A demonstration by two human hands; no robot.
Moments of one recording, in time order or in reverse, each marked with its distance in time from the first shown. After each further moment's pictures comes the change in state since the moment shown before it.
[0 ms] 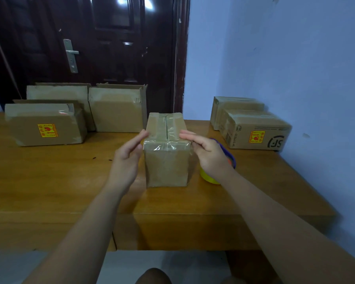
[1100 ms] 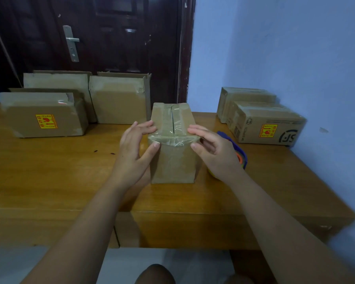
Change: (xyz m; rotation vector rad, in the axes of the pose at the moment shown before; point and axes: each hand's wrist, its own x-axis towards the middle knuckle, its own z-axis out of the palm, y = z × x) left_hand 0.013 -0.020 -0.004 0.407 -0.030 0.310; right_hand -0.005 0.005 0.005 -0.018 0.026 -0.059
